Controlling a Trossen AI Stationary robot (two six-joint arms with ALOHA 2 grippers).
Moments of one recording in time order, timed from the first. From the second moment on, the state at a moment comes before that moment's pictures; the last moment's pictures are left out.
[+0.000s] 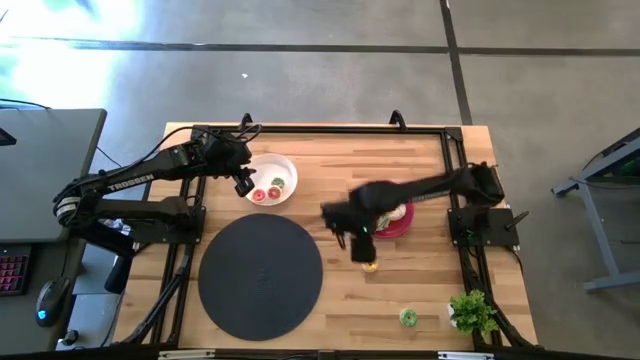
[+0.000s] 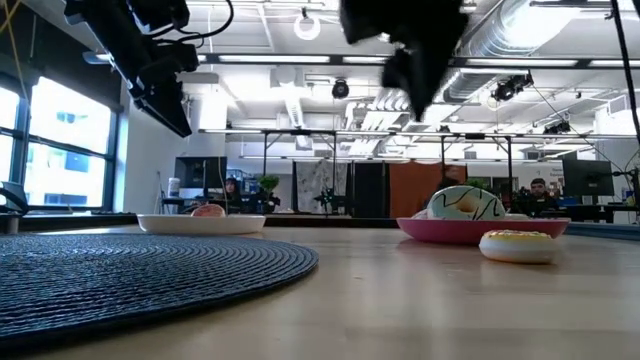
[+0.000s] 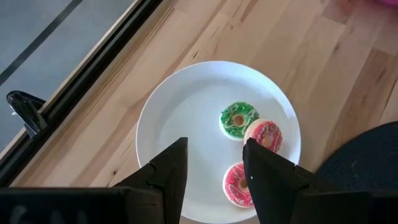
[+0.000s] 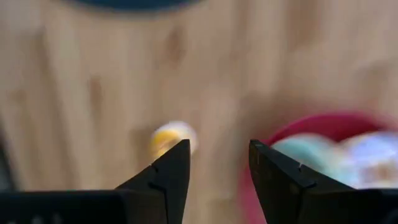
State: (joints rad) left arm 0.47 0.91 0.77 -0.70 -0.14 -0.01; right arm 0.12 1.88 1.67 -1.25 -0.13 0.18
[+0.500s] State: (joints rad) left arm 0.47 0.91 0.77 -0.64 -0.14 -0.05; right arm 0.32 1.88 1.33 -0.97 -0.04 0.36
